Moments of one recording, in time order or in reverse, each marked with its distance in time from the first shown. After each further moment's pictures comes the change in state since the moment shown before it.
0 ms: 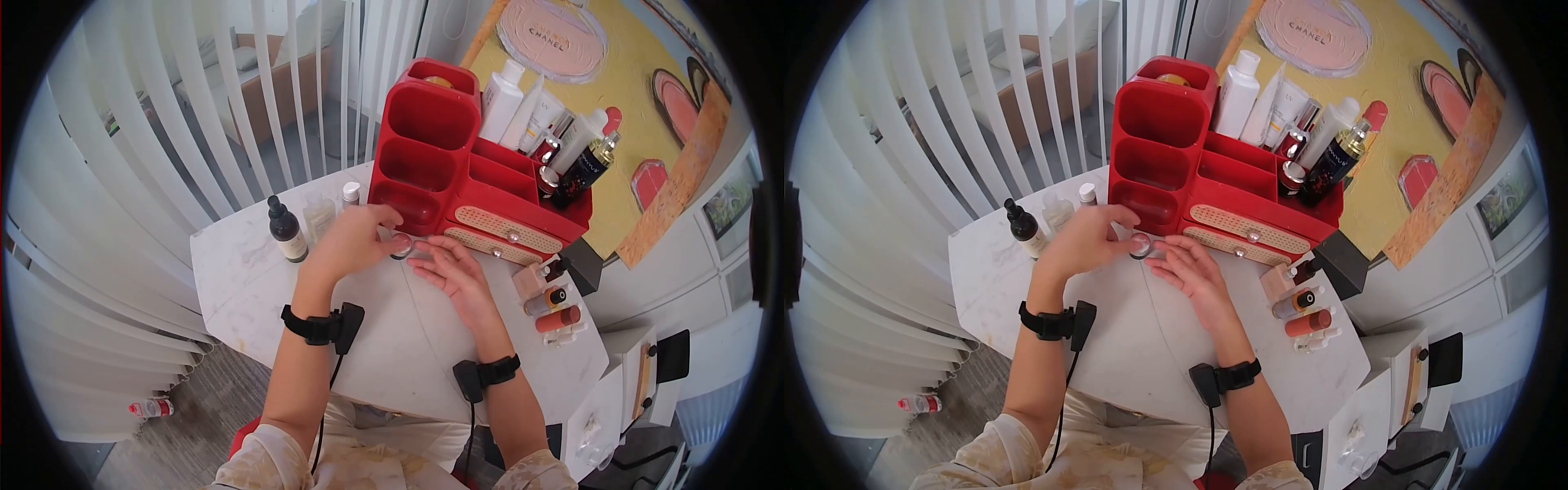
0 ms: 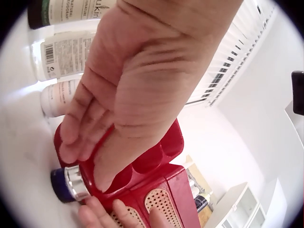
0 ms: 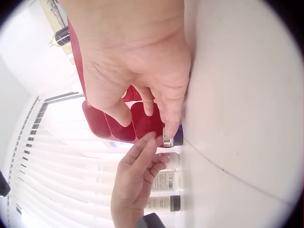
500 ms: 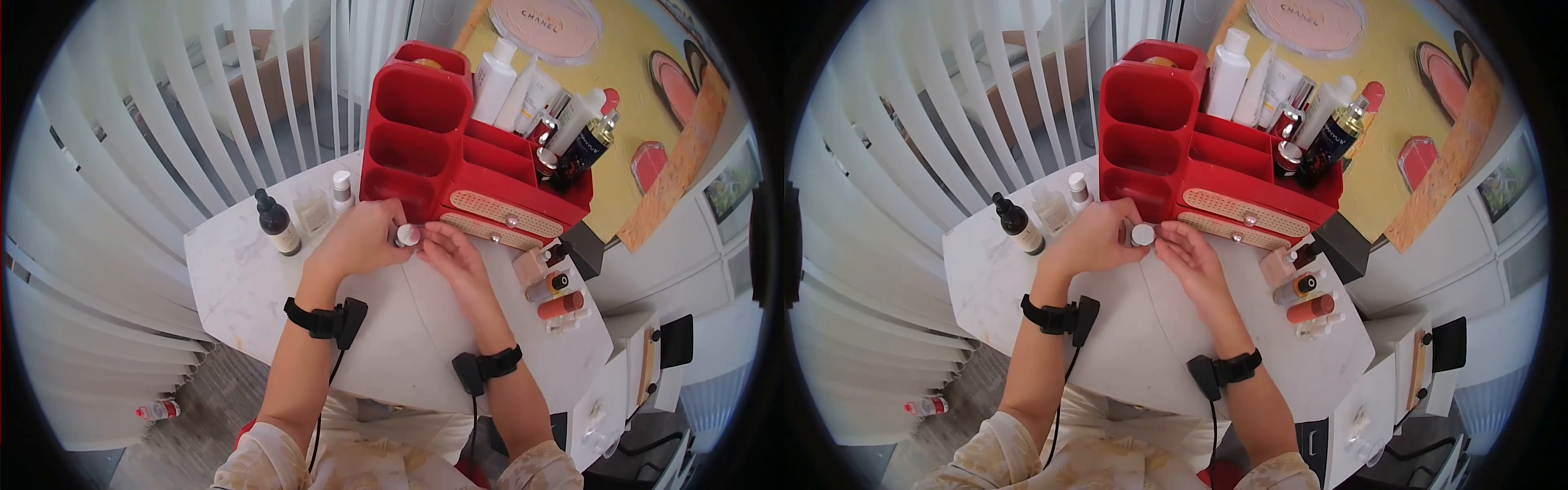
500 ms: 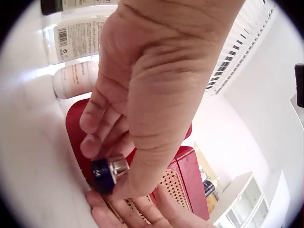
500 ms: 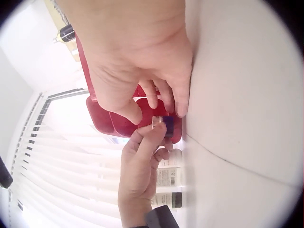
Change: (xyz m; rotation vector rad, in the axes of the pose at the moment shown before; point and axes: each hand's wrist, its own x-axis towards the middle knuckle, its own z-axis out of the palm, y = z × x) left_hand 0.003 0.002 0.018 0.003 -0.057 0.126; right_hand 0.003 0.012 -0.003 -0.174 0.105 -0.081
